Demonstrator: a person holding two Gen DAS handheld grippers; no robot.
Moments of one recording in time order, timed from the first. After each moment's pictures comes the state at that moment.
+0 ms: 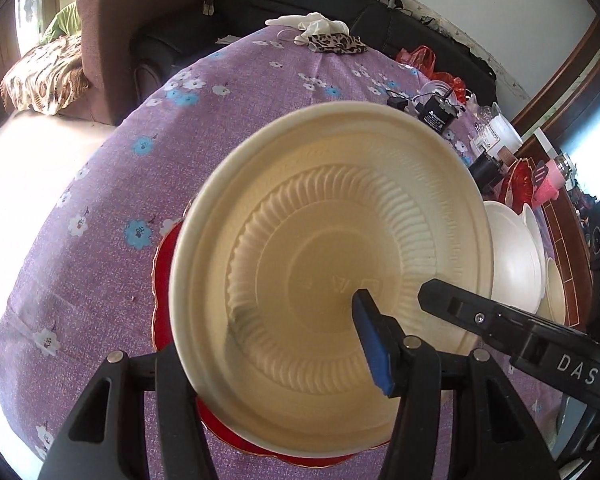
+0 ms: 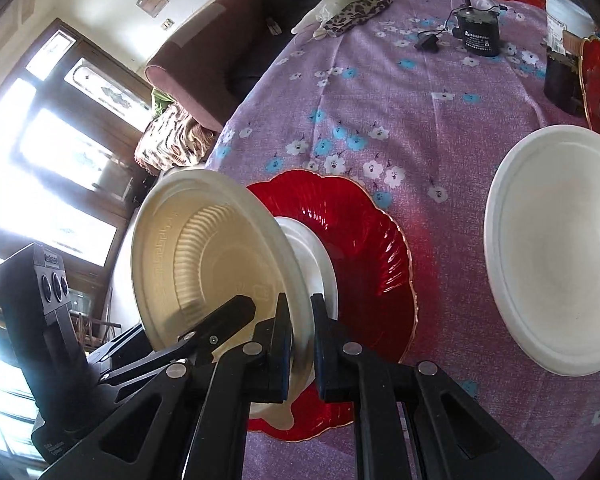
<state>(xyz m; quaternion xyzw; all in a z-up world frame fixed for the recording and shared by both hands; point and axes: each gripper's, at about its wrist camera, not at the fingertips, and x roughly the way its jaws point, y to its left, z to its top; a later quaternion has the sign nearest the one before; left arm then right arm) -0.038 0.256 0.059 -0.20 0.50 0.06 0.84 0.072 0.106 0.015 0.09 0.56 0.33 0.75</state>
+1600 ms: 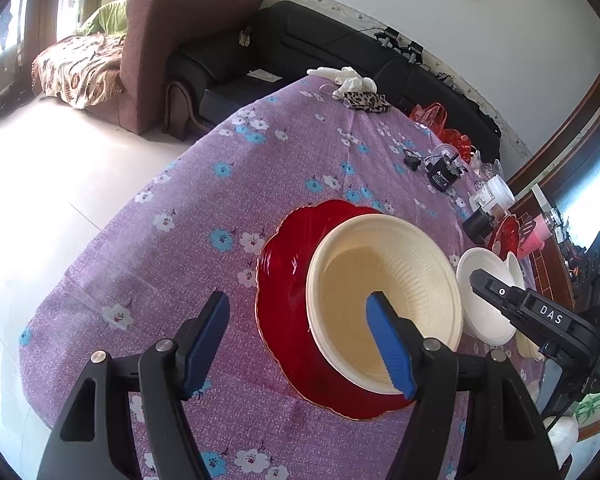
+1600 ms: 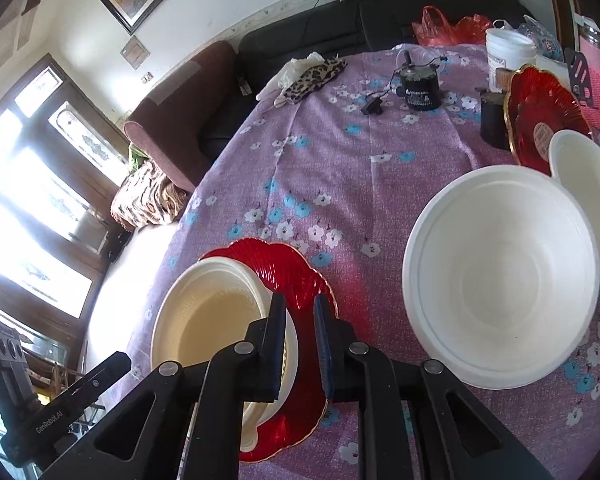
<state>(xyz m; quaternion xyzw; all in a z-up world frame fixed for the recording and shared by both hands) -0.101 0.304 0.096 -0.25 0.42 0.10 0.87 0.064 0.057 0.043 0.12 0.47 0.27 0.83</state>
